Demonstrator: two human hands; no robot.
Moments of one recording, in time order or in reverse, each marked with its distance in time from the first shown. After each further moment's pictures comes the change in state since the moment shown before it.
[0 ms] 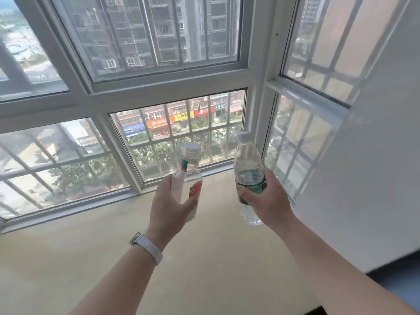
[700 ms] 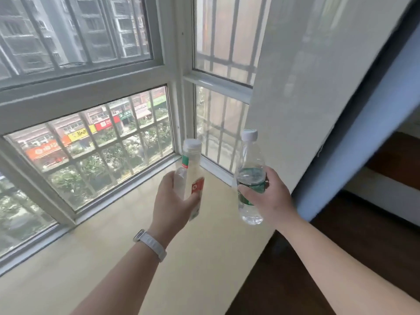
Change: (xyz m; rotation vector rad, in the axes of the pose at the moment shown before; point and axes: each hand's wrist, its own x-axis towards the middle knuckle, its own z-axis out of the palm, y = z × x) left_hand -0.033 0.016 0.000 -0.243 -0.438 0.216; right_hand -0.146 -0.033 -0.018 -0.160 0.442 0.245
